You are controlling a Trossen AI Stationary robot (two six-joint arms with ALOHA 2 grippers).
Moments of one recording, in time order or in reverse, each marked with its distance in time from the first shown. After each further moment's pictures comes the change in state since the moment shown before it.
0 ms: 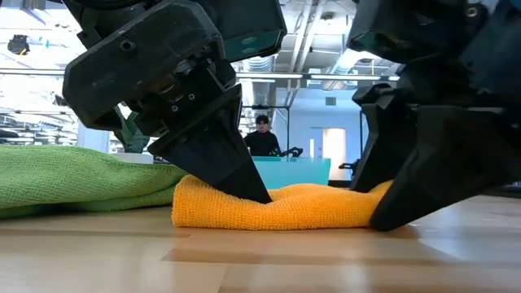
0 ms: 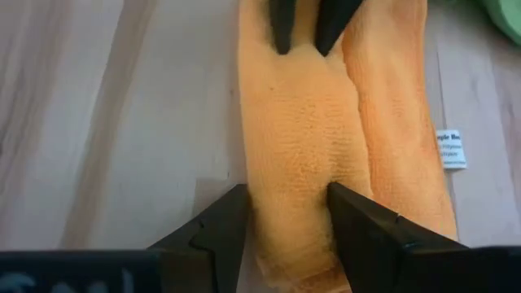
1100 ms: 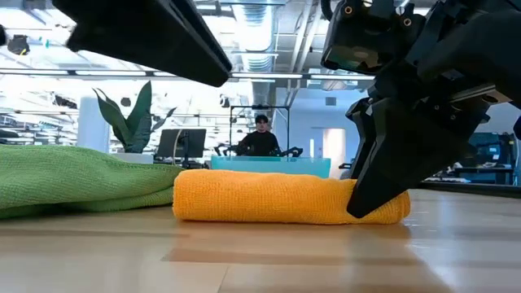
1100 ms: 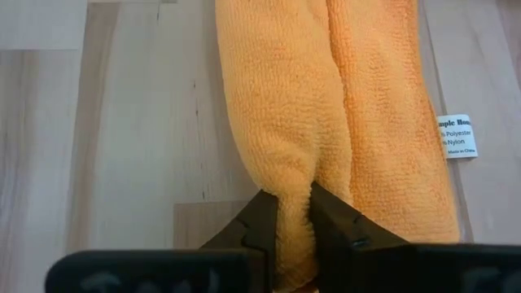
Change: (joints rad) left arm -0.212 -0.025 0.164 -0.292 -0.549 0.220; right arm -0.065 -0.005 0.001 -0.024 -0.134 0.145
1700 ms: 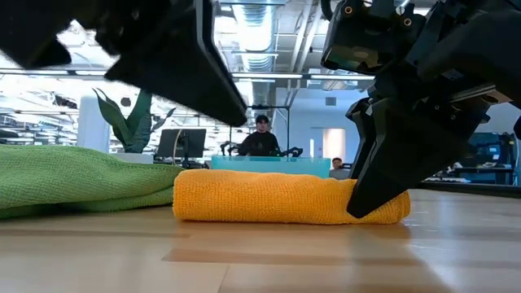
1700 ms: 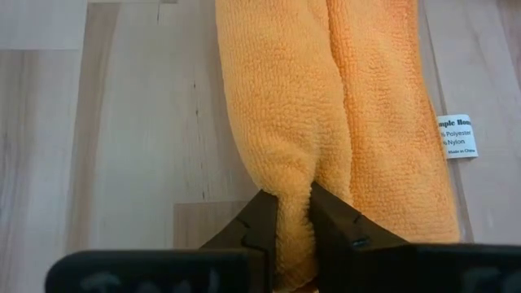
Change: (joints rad) left arm 0.080 0.007 0.001 0.004 0.170 -0.145; right arm 0.000 0.000 0.000 0.000 0.000 0.000
